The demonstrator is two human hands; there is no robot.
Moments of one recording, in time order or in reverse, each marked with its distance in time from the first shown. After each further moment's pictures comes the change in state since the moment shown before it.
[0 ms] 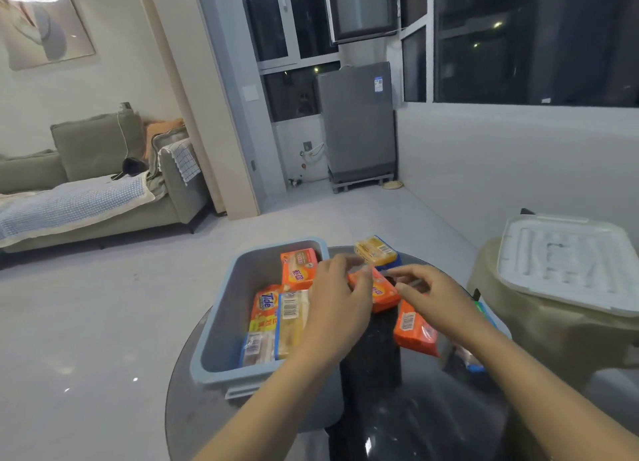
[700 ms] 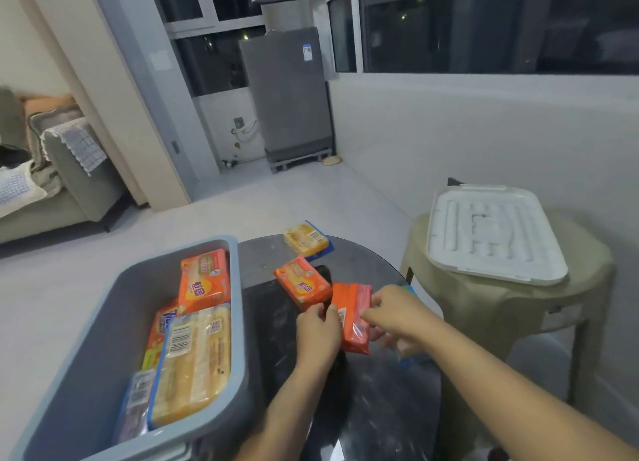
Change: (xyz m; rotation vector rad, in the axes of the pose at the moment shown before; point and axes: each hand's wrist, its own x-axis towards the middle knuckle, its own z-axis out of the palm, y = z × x) left_hand 0.029 -0.067 0.143 -0.183 -0.129 -0.456; right_hand 0.019 0.072 -0.012 0.021 -0.207 0.614
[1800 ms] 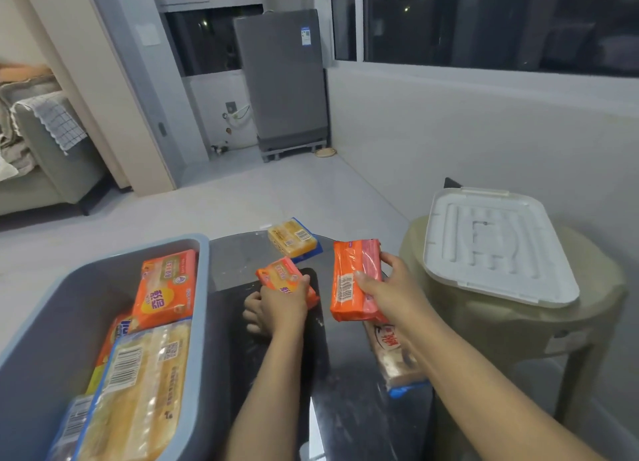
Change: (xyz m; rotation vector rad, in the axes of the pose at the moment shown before) left_hand 0.093 -0.002 0.016 0.199 0.379 -0.333; right_hand 0.040 -0.001 -0.018 0.476 0.244 -0.091
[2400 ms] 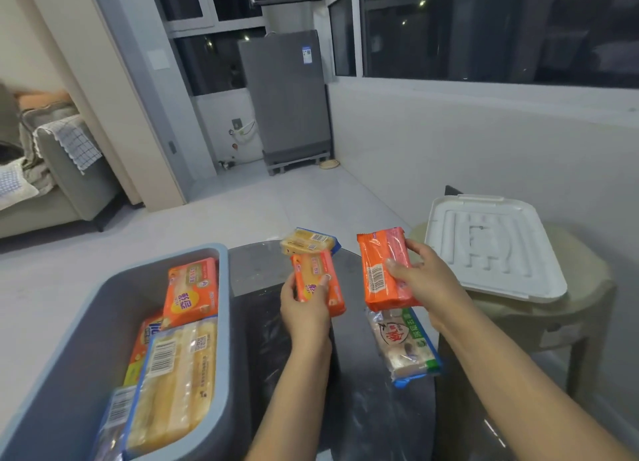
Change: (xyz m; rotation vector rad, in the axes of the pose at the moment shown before) left_hand -0.061 0.006 -0.029 -0.795 -0.246 0.075; right_hand -0.016 -0.022 -0.036 0.025 0.045 -0.065
